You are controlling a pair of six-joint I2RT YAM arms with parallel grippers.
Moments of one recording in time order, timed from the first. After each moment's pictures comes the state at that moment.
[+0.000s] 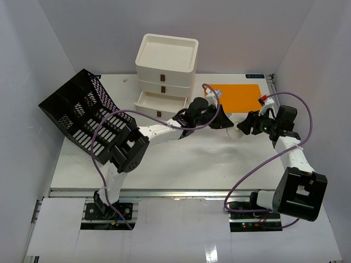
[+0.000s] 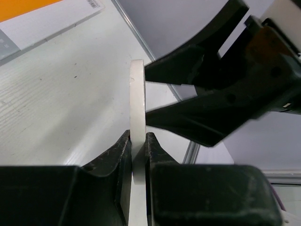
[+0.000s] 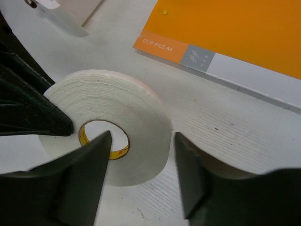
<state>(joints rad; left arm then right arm) -0.88 2.12 1.58 0.31 0.36 -0.74 -0.21 1.26 0.77 -0.14 -0.78 -0.20</state>
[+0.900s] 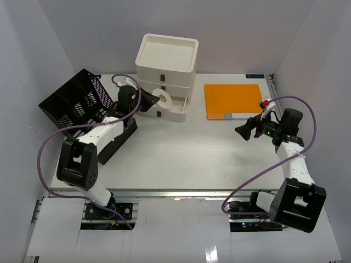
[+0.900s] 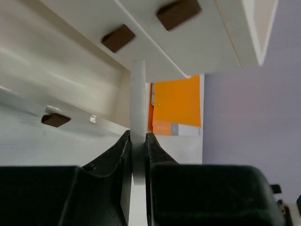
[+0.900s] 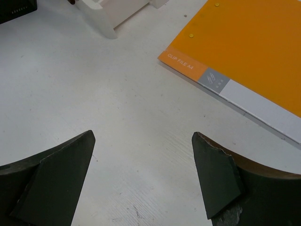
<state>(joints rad) -0.32 1.59 1.08 0.18 0.15 -0.94 -0.26 1.15 0.74 -0.17 -0.96 -0.34</state>
